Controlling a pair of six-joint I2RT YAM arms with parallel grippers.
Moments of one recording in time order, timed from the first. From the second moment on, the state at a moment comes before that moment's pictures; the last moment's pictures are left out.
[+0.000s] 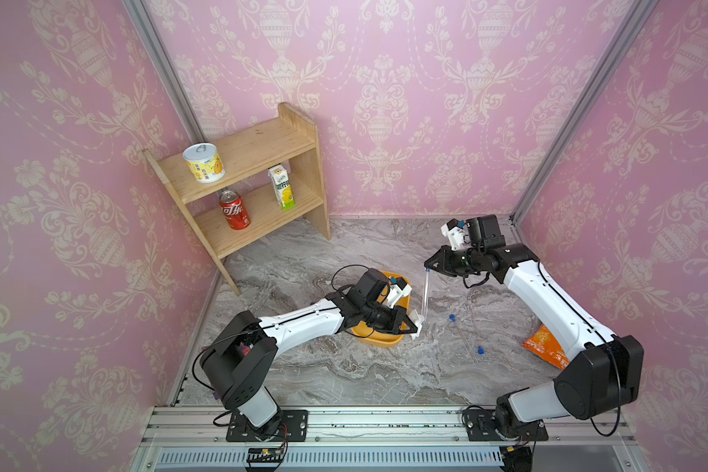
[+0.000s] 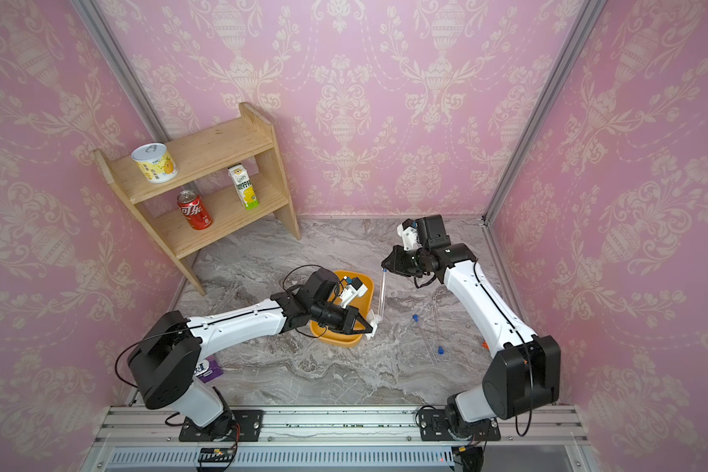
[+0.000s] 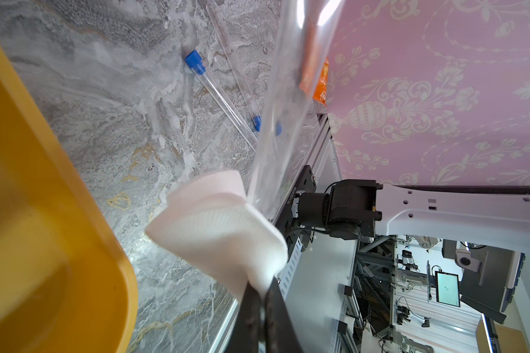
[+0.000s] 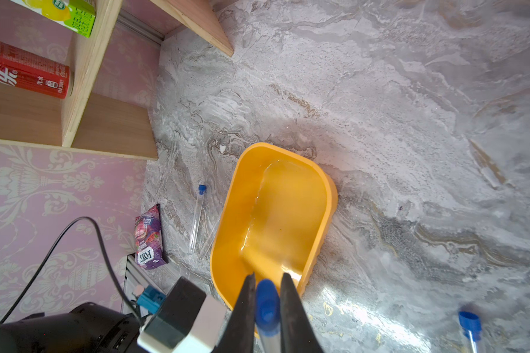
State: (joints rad) left arm -0.82 1.61 1.02 -0.16 0.72 -0.68; right arm 0.23 1.46 1.33 -0.73 -0.45 0.44
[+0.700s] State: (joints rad) left arm -0.98 1.79 1.50 -0.76 0.23 -0.24; right arm 0.21 1.49 1.35 -0.76 -0.35 0.46
